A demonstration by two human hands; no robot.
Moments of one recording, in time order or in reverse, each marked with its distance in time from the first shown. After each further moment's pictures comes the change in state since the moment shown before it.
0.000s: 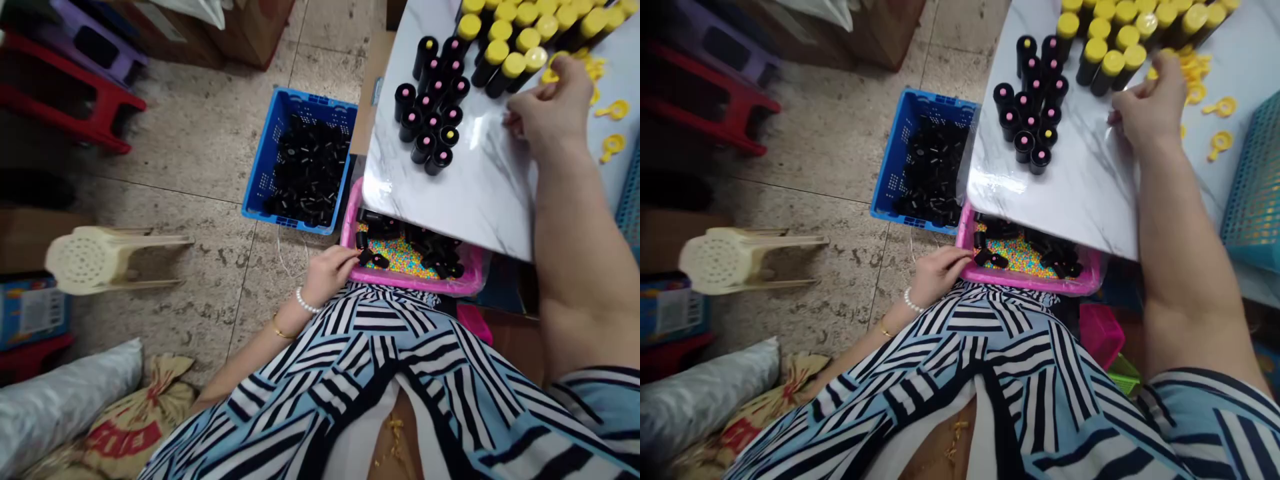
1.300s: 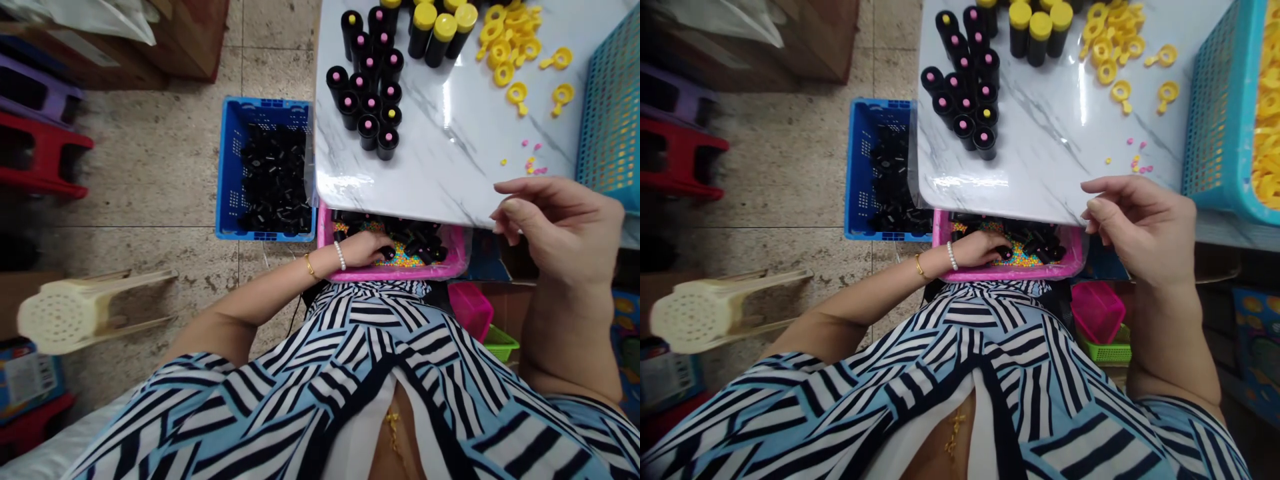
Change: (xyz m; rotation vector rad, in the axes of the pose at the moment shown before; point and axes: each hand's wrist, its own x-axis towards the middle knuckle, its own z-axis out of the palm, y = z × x) left_hand 0.104 -0.002 0.102 0.021 -0.865 0.451; right_hand -0.239 -0.095 -0.095 0.313 0.051 0.134
